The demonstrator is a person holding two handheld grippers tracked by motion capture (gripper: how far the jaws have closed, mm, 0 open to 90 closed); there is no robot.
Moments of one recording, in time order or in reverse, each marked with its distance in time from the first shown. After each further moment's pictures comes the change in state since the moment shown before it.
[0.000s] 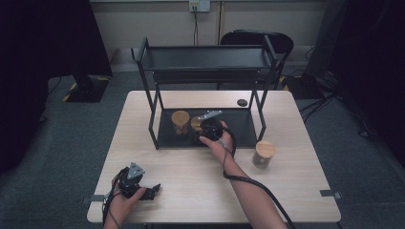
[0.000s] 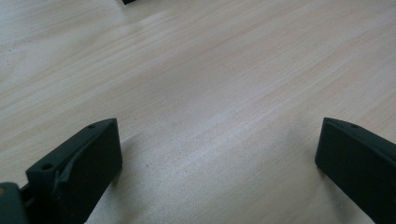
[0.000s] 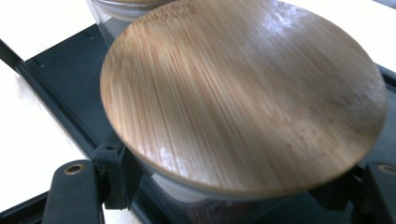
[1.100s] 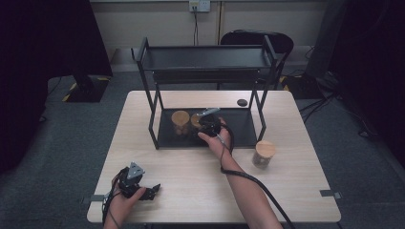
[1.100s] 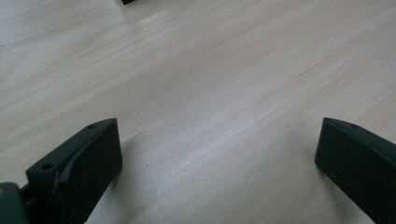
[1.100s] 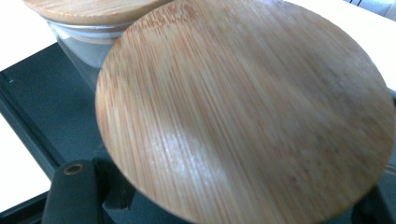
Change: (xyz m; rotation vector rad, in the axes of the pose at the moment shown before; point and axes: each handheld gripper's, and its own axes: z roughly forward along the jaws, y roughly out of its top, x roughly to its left) left arm 0.001 0.000 0.000 0.002 -0.004 0.004; right arm -0.009 0.008 0.014 -0.008 -0.021 -0.001
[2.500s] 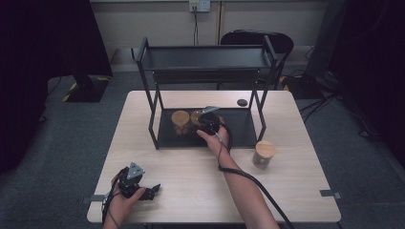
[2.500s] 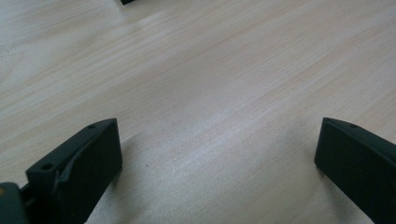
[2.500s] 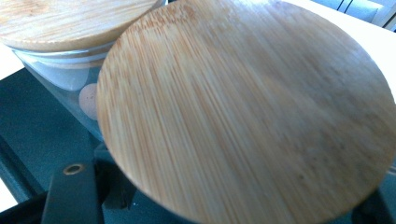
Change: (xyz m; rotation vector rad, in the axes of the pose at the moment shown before) left arm 0.001 0.000 0.000 0.000 -0.005 0.003; right arm -0.003 0.003 0.009 -0.030 -0.028 0.030
